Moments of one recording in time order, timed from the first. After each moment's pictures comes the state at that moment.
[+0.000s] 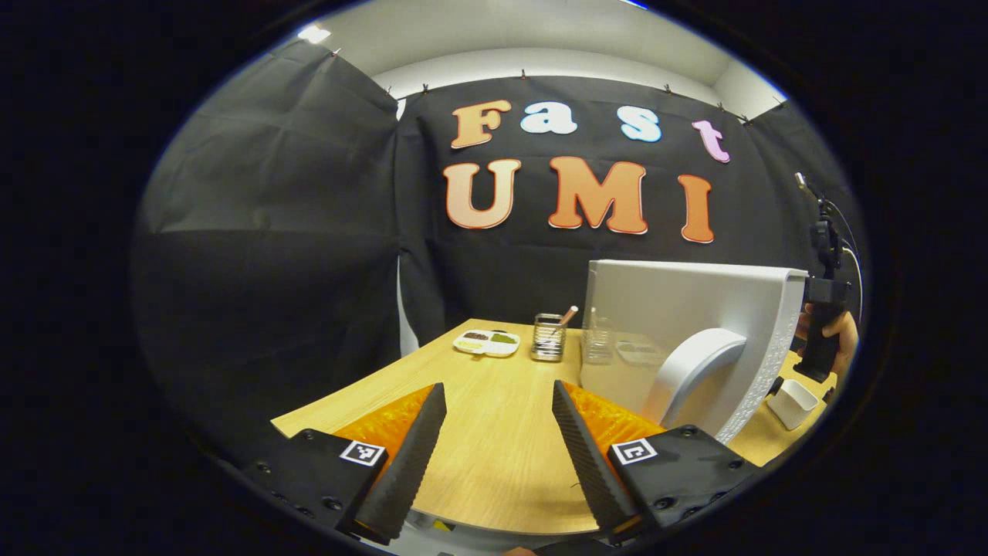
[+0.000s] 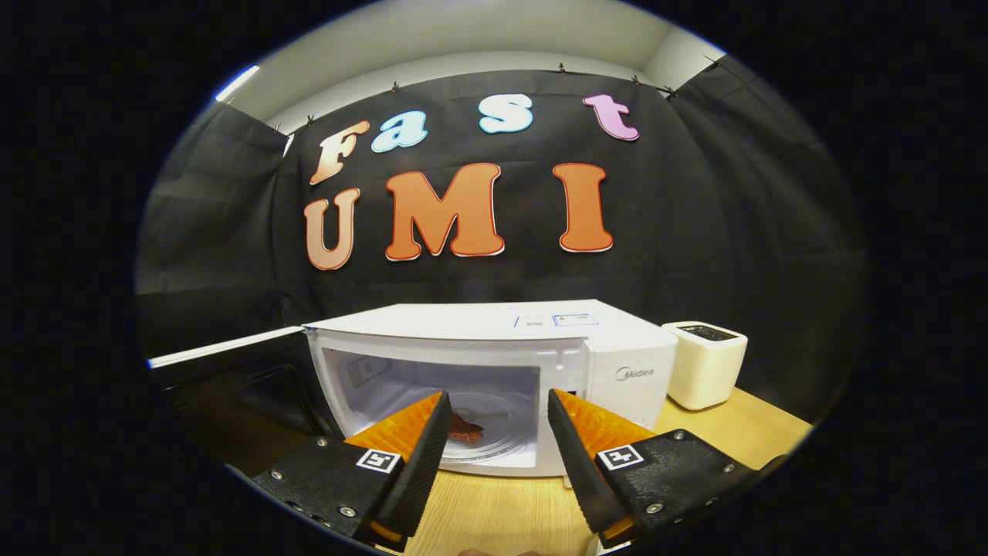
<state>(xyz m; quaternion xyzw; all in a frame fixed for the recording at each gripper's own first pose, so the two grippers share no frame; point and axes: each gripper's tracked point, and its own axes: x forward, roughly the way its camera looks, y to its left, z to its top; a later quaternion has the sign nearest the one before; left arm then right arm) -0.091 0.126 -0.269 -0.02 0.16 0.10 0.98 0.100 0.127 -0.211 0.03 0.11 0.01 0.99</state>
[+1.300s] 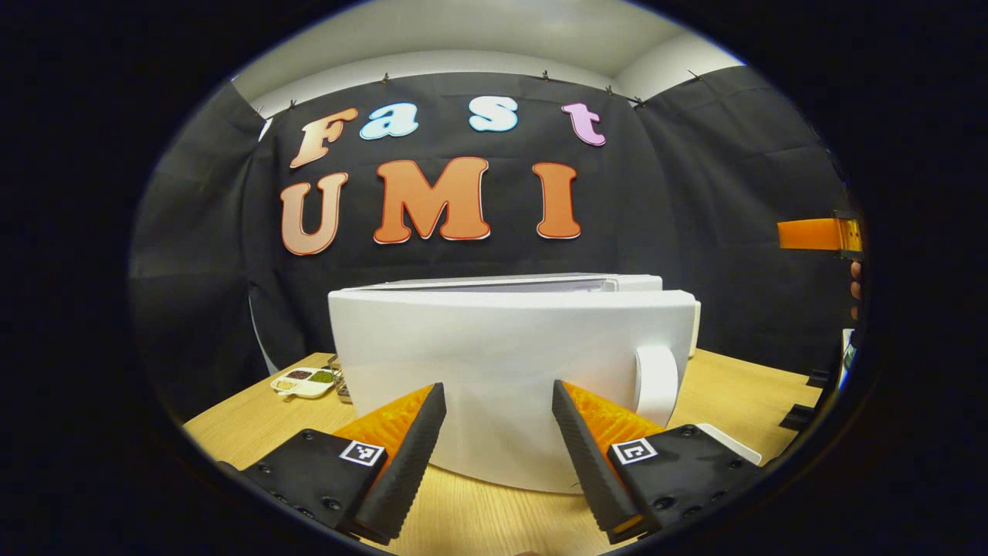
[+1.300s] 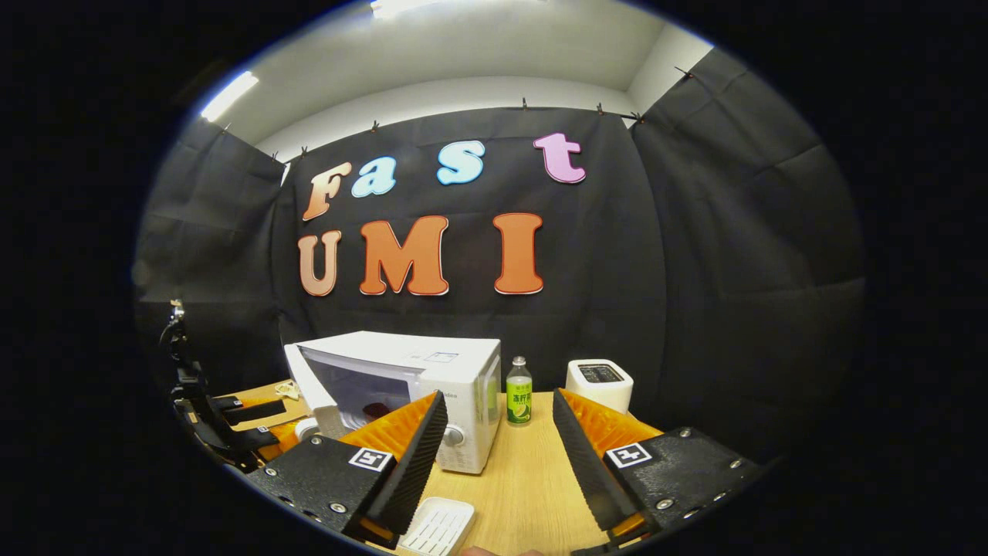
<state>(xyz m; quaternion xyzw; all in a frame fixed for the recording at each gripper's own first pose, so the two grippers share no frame) 0.052 -0.159 -0.270 0.02 0.13 -0.09 0.99 -0.001 -0.059 -0.131 0.01 0.07 0.00 1.00</state>
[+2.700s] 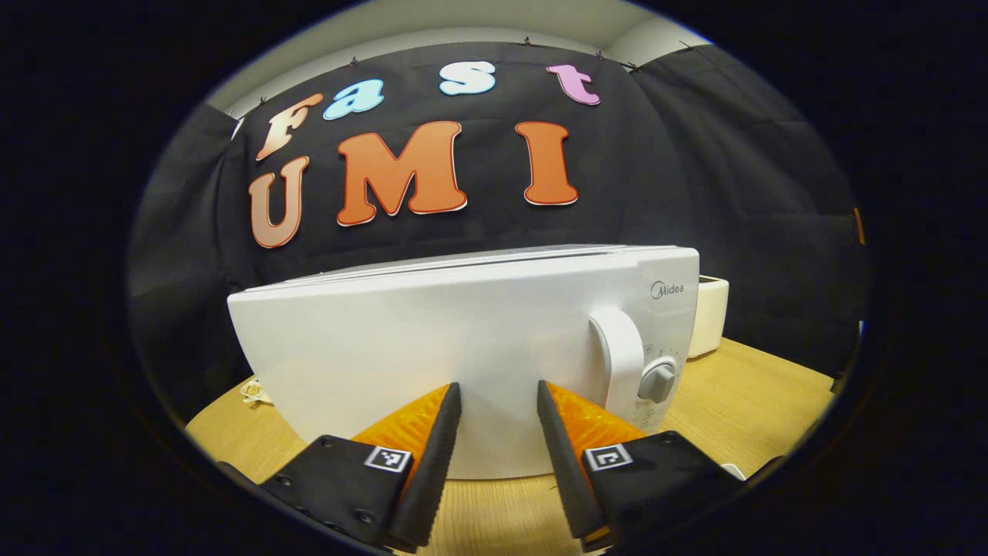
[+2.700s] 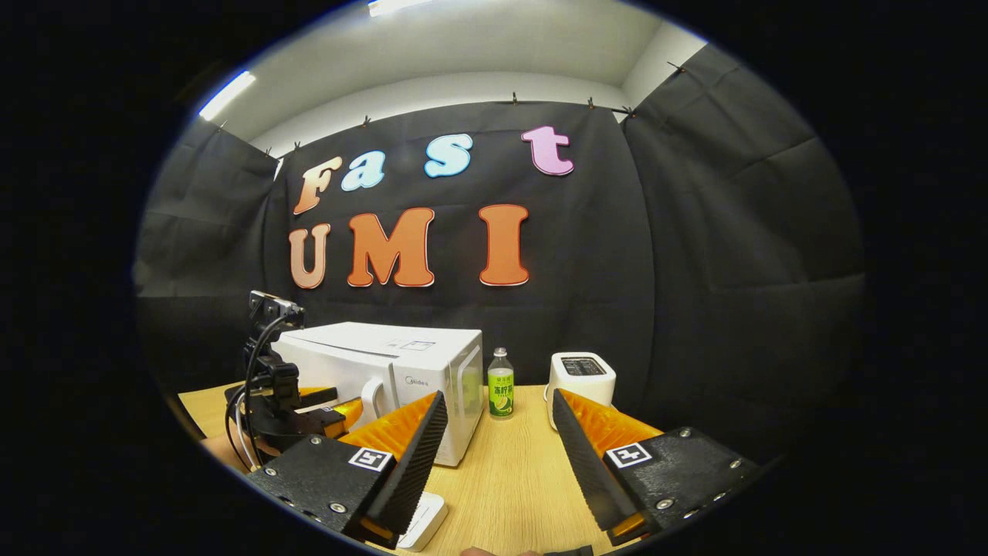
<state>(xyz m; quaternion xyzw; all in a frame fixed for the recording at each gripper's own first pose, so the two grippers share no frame) 0.136 -0.231 -0.318 0.04 0.19 -0.08 0.98 0.005 -0.083 -0.151 0.01 0.08 -0.01 1.00</state>
